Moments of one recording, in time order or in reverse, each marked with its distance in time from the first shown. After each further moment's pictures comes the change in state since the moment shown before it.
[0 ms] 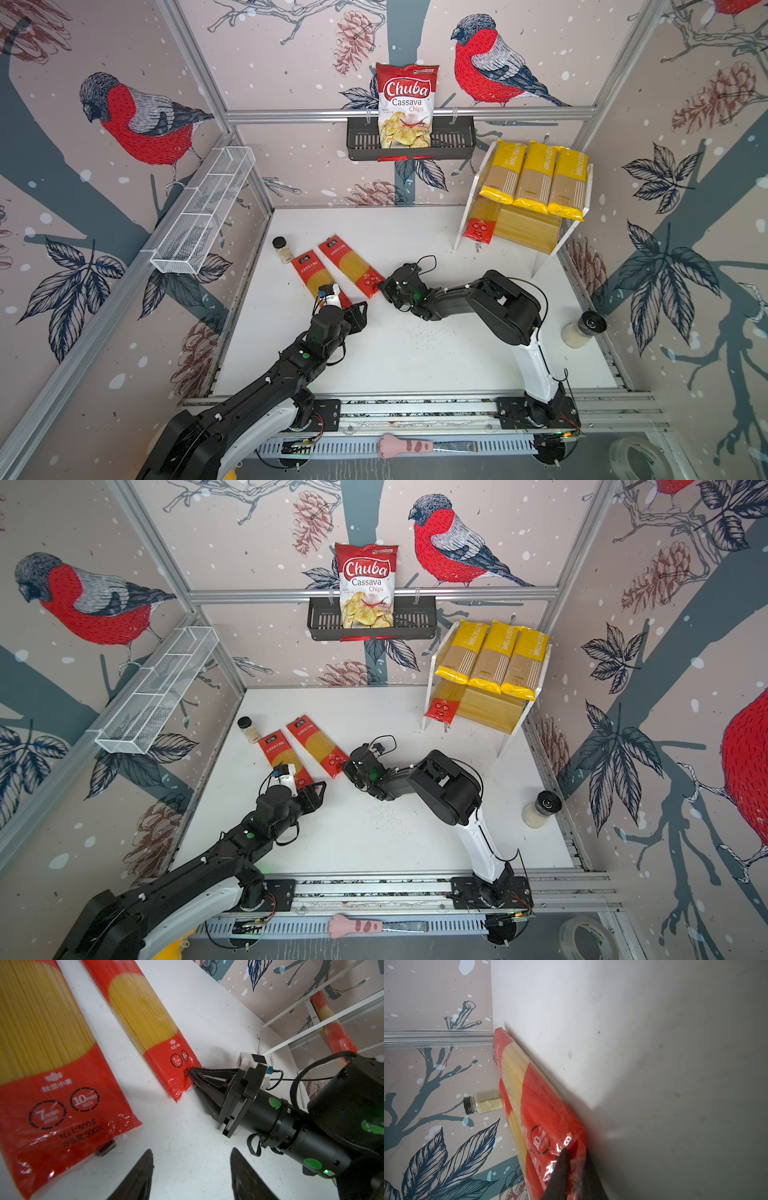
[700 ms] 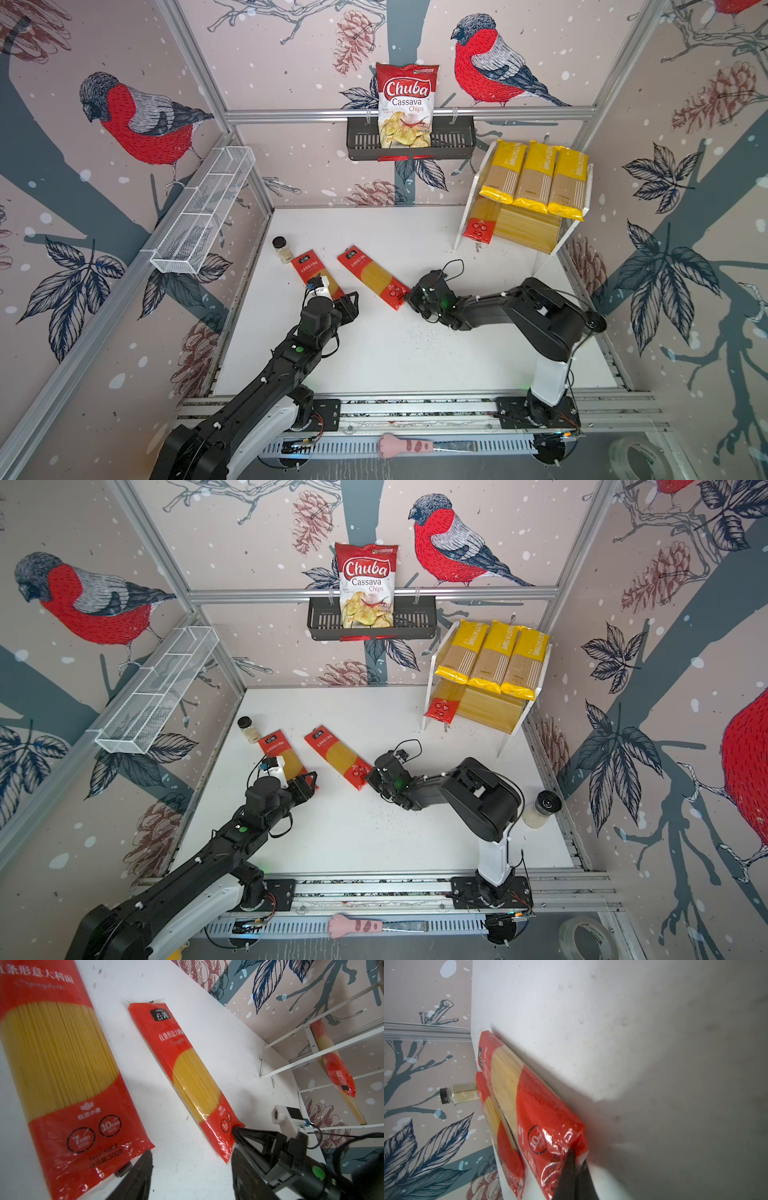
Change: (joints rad) left arm 0.143 -0.004 0.057 -0.047 0.080 0.027; right arm -0.055 -0.343 -0.373 -0.087 -0.017 -0.160
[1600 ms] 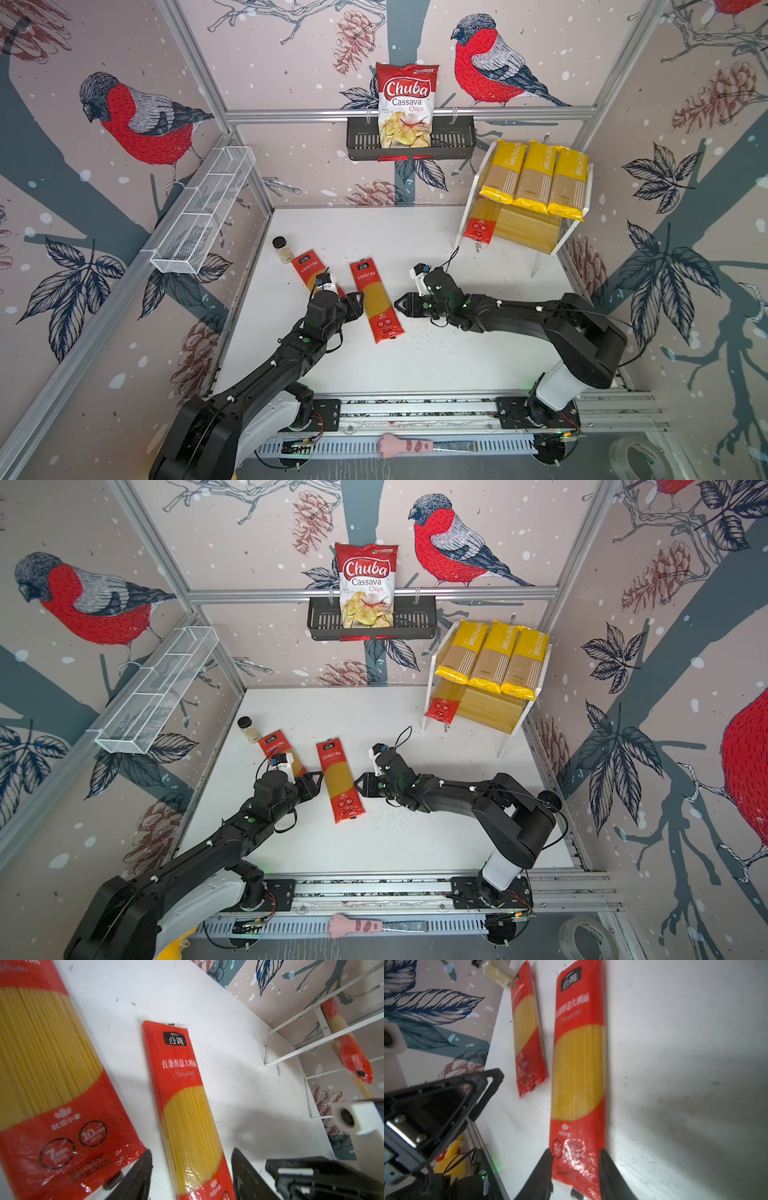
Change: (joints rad) left arm -0.006 0.161 0.034 0.065 0.050 0.040; right arm 0.008 -0.155 0.057 -0.200 -0.242 -0.560
